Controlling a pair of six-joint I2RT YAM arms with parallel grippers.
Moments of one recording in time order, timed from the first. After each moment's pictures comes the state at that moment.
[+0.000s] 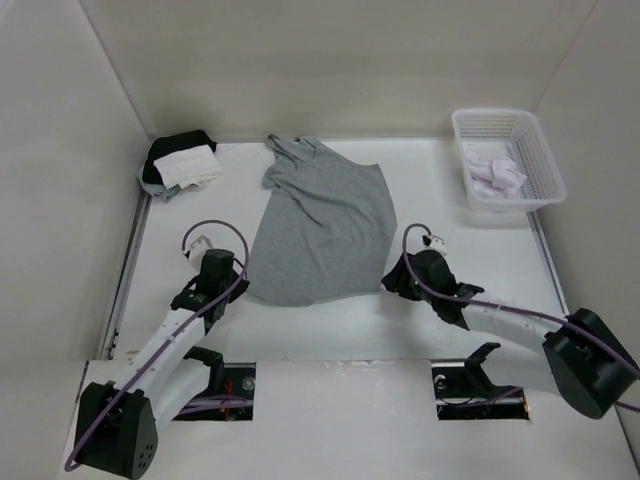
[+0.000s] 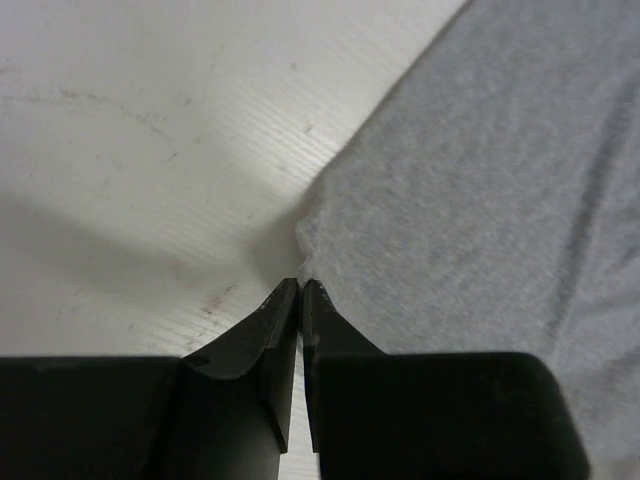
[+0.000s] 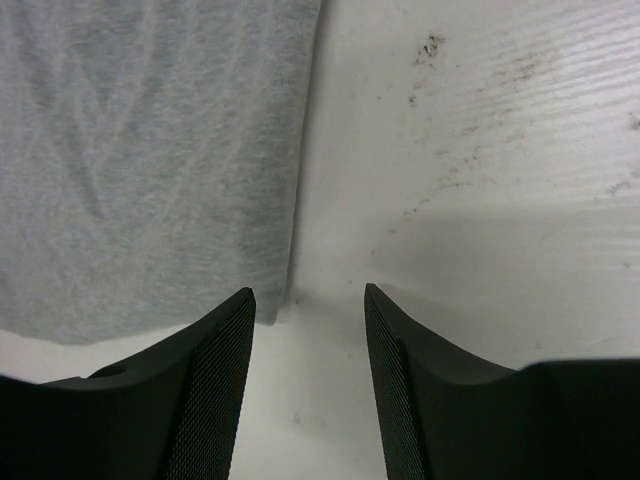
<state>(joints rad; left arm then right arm) -0.26 0.87 0.36 -0.32 -0.25 -0.88 0.63 1.12 0.35 0.09 0.17 0.86</state>
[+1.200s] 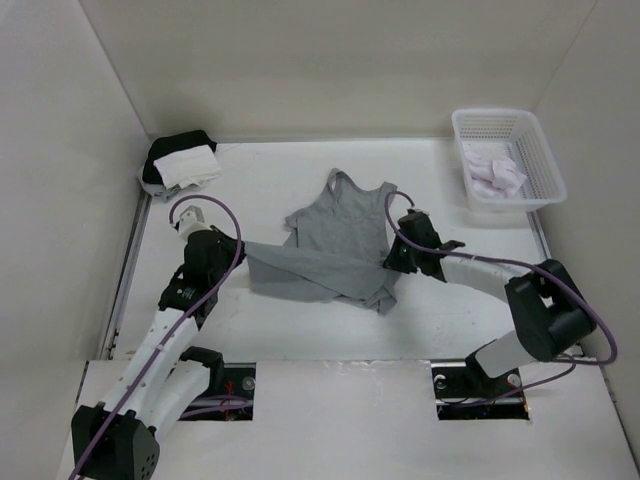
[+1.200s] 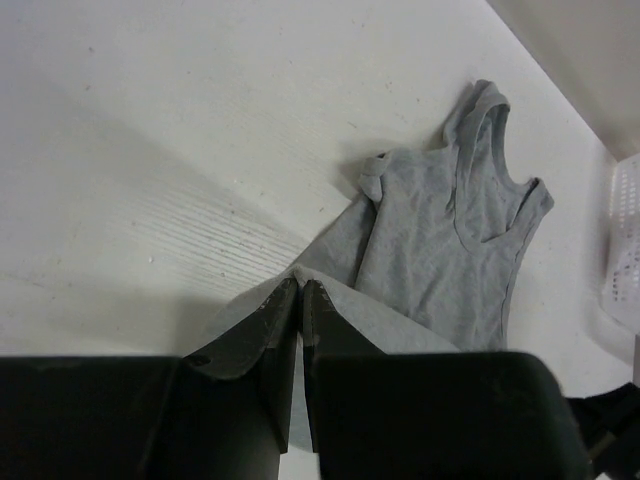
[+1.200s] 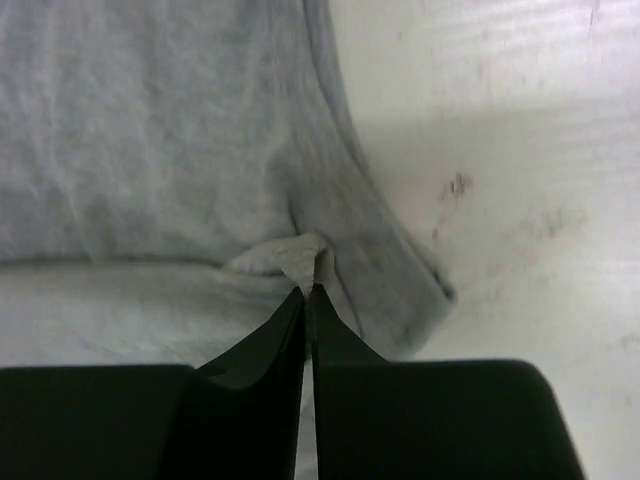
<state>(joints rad) -0.24 0.79 0.53 -0.20 -0.20 -0.80 0.51 1.47 0.72 -0.13 0.05 0.73</state>
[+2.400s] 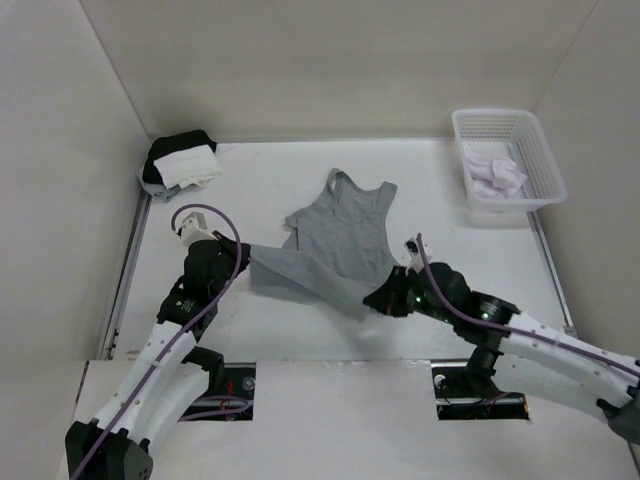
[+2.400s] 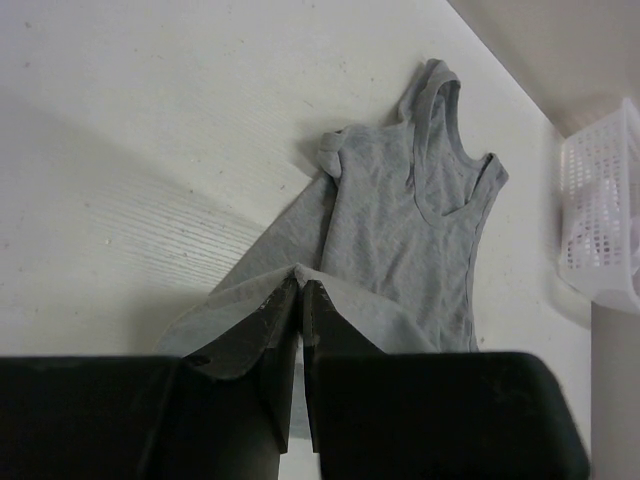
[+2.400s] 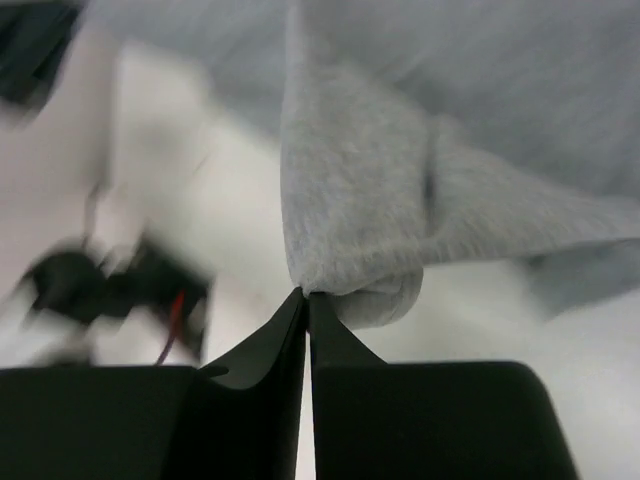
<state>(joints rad) -0.30 0.69 0.47 -0.18 -0.19 -0.83 0.87 0.87 0.54 -0.18 0.04 0.90</state>
